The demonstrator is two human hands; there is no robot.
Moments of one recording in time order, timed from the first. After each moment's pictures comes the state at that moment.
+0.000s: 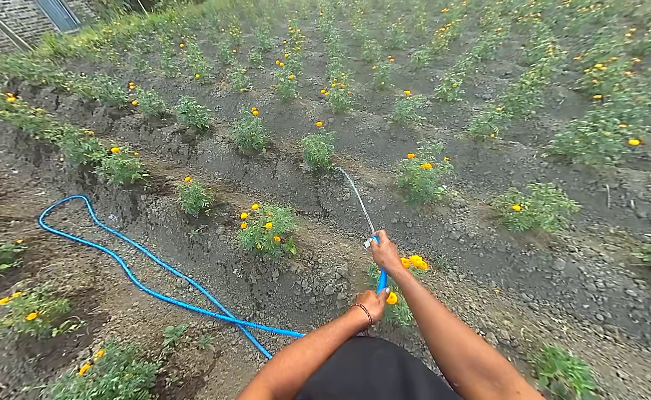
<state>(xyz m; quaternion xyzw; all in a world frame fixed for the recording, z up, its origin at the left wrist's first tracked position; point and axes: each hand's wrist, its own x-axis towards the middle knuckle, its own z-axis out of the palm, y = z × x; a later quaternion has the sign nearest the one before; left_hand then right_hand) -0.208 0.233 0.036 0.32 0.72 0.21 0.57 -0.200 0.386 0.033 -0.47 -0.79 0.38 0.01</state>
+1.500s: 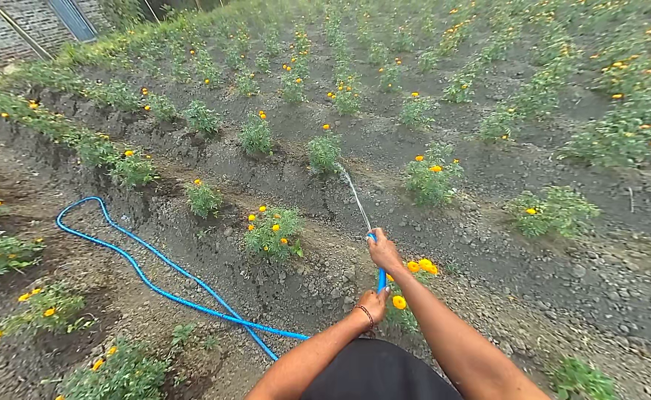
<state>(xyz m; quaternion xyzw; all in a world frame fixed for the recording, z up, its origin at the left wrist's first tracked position) -0.217 0.225 0.033 0.28 0.73 0.25 0.57 -0.224 0.374 0.047 -0.44 -0.81 0.38 -0.01</state>
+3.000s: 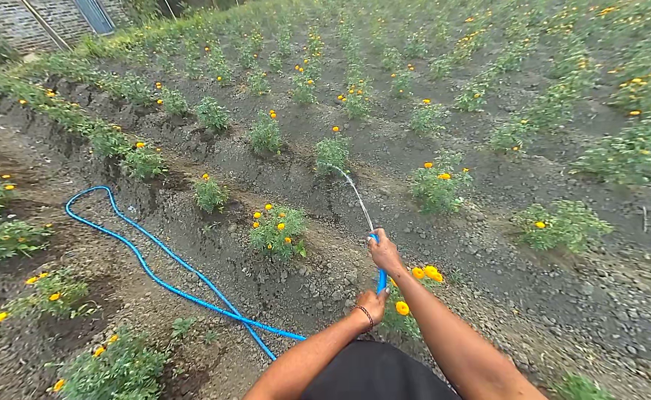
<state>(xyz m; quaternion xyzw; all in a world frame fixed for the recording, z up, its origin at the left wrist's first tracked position) -0.229 0.217 0.036 0.28 0.74 0.26 0.55 -0.239 0.365 0.046 -0.43 -0.82 0.38 0.02</state>
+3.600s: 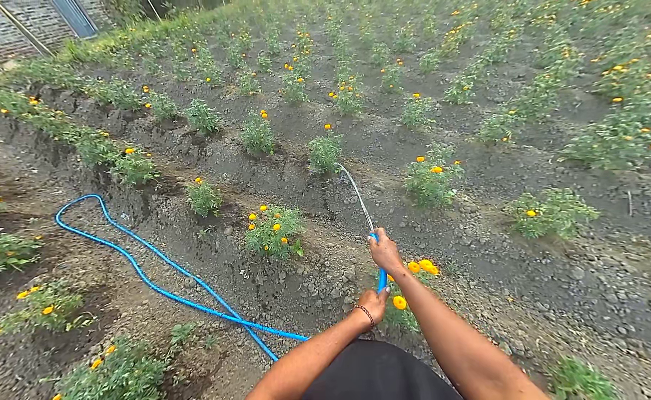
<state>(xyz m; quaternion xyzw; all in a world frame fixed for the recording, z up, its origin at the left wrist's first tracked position) -0.221 0.222 0.033 0.29 0.73 0.26 0.56 -0.226 0.370 0.048 -0.45 -0.81 0.38 0.01</state>
